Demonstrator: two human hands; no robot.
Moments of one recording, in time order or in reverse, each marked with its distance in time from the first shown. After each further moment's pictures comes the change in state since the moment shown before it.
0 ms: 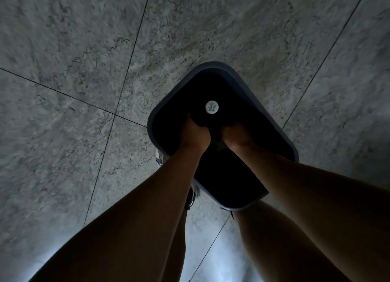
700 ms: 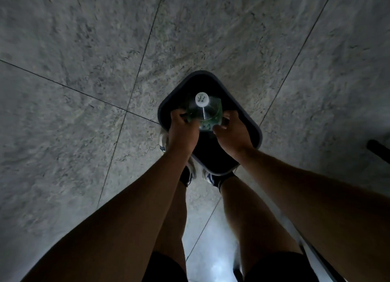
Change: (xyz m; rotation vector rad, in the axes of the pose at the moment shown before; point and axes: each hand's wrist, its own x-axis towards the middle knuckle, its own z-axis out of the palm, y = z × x) left_hand -0.112 0.039 -0.061 -0.117 0.045 0.003; right_hand -0.147 0.004 -0.037 0.637 0.219 -0.088
